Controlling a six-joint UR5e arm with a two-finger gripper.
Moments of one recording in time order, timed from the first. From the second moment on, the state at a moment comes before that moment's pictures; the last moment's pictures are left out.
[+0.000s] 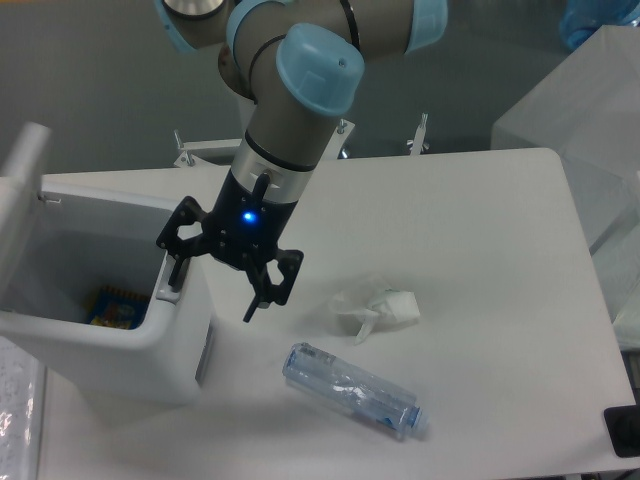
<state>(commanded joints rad) 2.36 -1.79 -1.49 -1.11 1.00 0.57</state>
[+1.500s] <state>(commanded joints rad) 2.68 -2.06 -1.45 -0.97 1.41 1.10</state>
